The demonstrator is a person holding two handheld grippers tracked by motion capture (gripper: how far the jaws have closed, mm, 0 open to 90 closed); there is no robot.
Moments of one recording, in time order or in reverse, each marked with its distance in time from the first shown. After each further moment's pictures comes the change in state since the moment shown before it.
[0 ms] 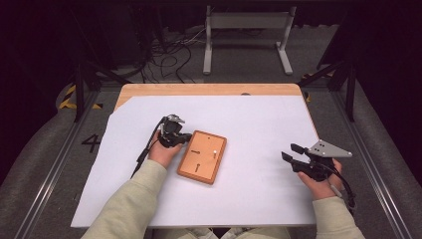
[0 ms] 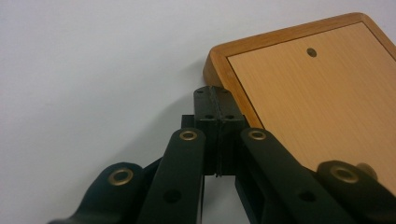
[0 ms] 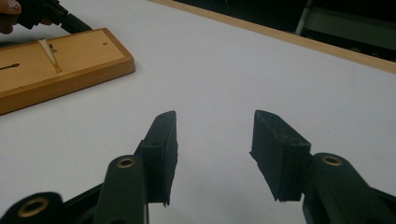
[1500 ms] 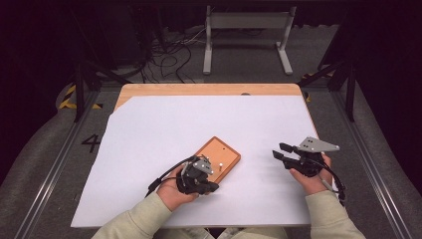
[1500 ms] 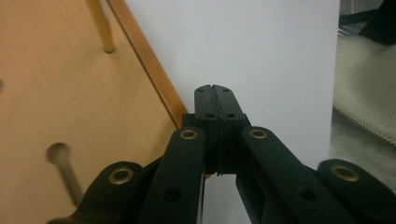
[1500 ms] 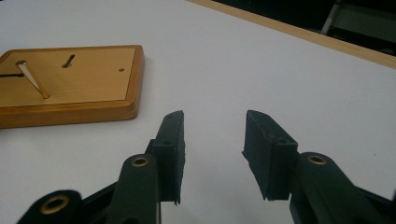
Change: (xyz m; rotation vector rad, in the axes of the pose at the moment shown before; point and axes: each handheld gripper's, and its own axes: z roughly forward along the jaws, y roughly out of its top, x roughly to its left) left arm -0.141 -0.043 -0.036 0.155 -0.373 0.374; right arm 0.009 0.011 0.022 0.027 0.081 -0.031
